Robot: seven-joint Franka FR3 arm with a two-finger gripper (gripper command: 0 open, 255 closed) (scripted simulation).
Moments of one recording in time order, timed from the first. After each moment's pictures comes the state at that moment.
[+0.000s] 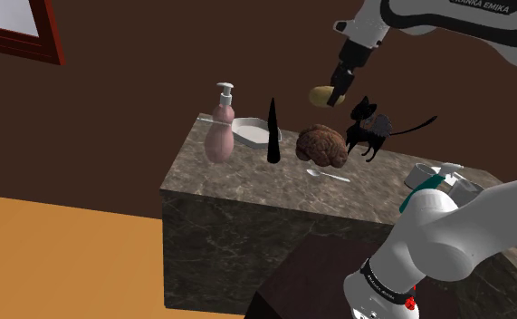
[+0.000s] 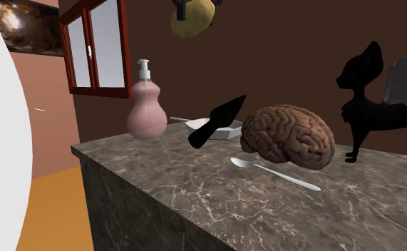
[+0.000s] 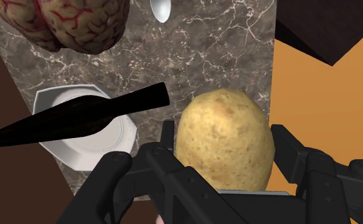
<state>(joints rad) 0.18 -0.59 -0.31 -2.10 -0.15 1.65 -0.65</state>
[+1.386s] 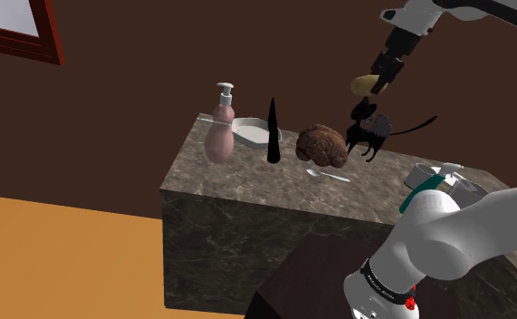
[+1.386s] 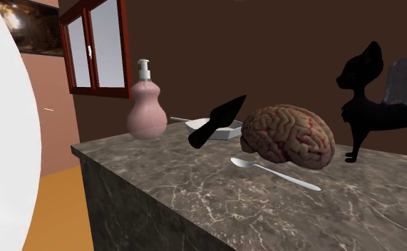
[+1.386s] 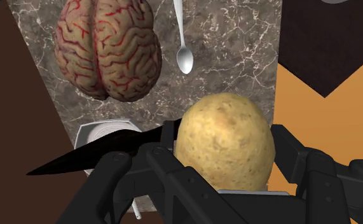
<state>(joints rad) 0.13 -0.66 -0.45 -1.95 -0.23 1.46 -0.86</state>
